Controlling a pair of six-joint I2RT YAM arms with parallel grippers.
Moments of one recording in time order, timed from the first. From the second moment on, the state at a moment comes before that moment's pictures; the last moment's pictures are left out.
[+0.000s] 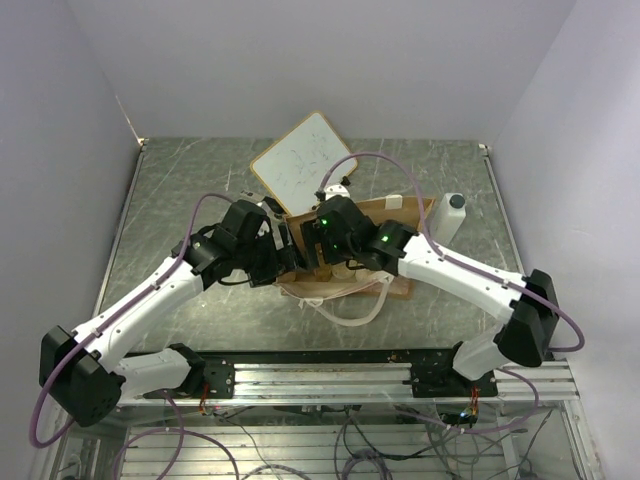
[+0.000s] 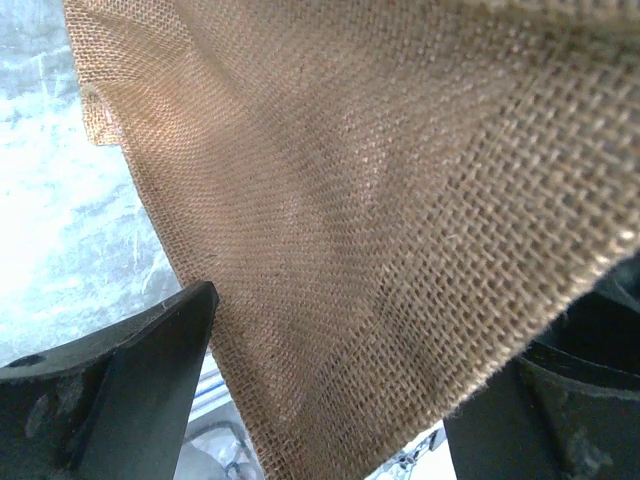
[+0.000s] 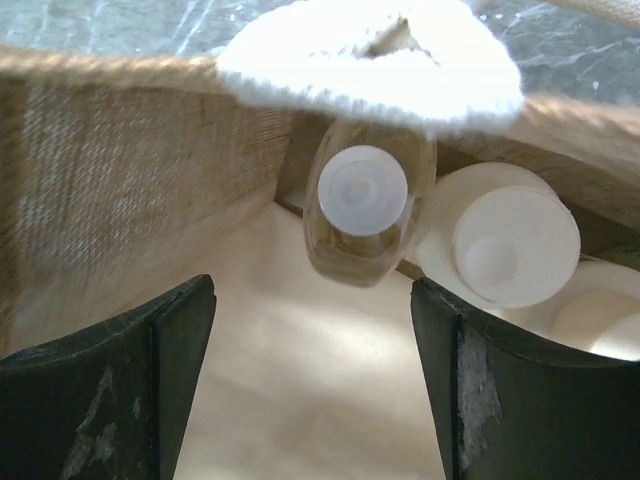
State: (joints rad) left arm -0.65 1.13 0.97 -0.65 0.22 -0.92; right arm 0.96 1.49 1.30 -0.60 0.25 0.46
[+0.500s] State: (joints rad) left arm -0.65 1.13 0.97 -0.69 0.20 -0.90; right arm 0.95 1.62 1.32 -0.56 0.35 0.47
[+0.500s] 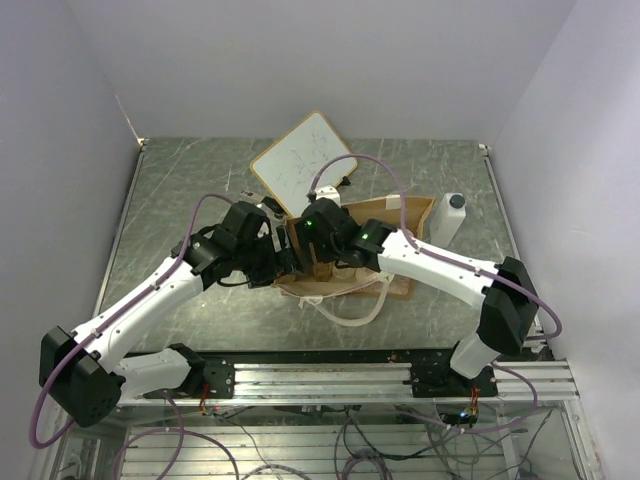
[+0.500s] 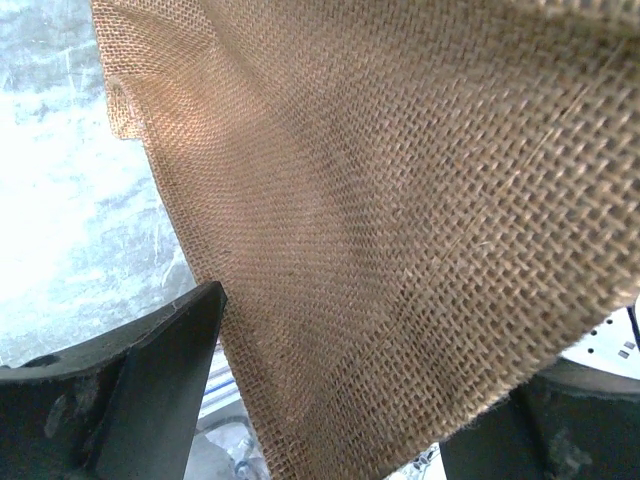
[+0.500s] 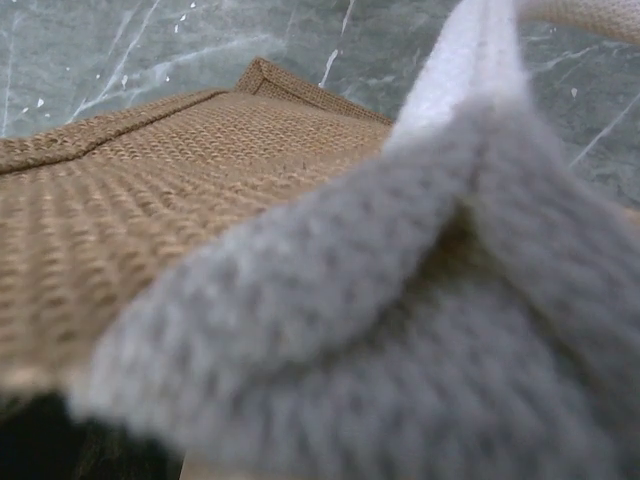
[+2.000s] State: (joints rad) left arm -0.65 1.08 1.01 -0.83 0.17 -0.83; right arm 0.89 1.33 1.42 -0.69 0.35 0.63
